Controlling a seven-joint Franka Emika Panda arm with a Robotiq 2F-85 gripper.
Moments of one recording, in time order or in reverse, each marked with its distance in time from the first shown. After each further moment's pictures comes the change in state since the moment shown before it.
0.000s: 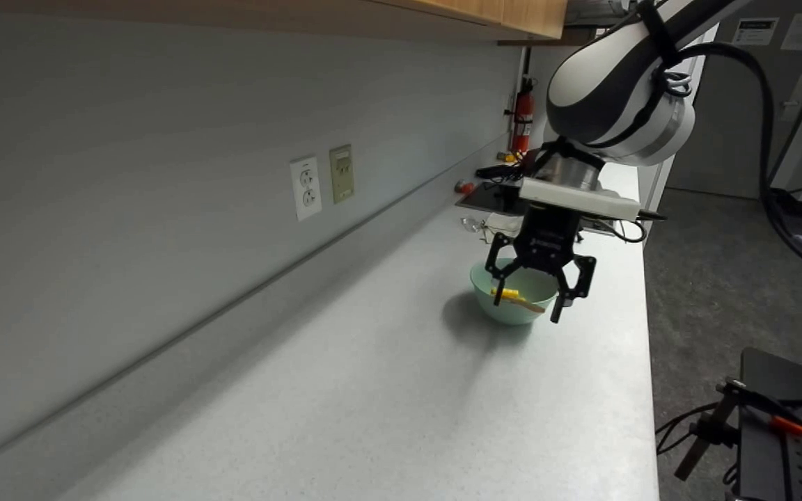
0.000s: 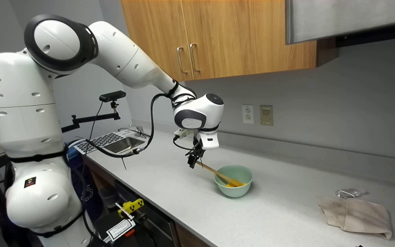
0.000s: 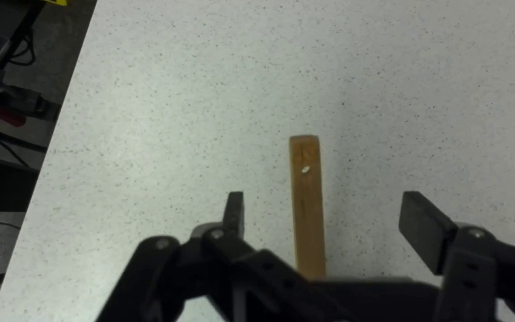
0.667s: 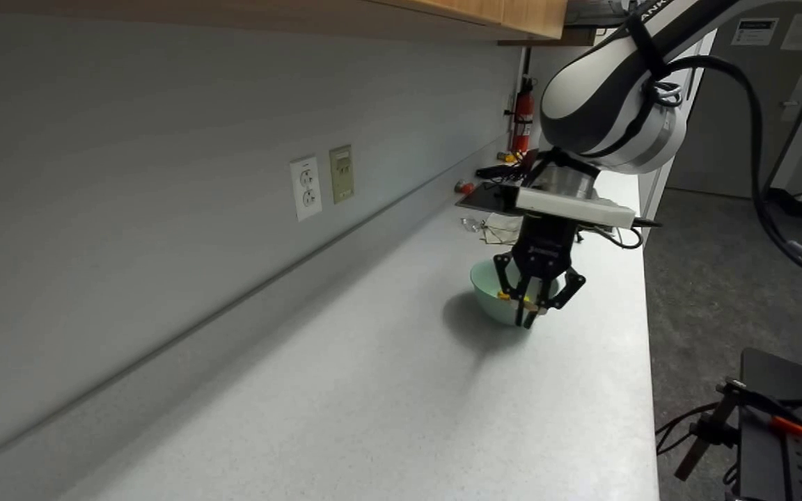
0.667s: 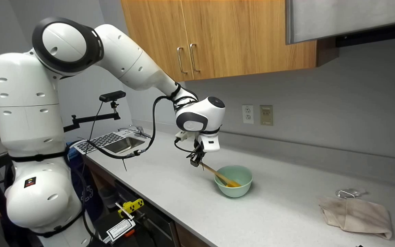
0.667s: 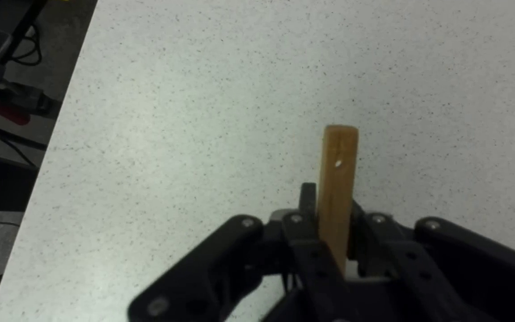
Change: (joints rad) arm 0.000 0.033 0.000 0.012 -0.005 0.000 -0.004
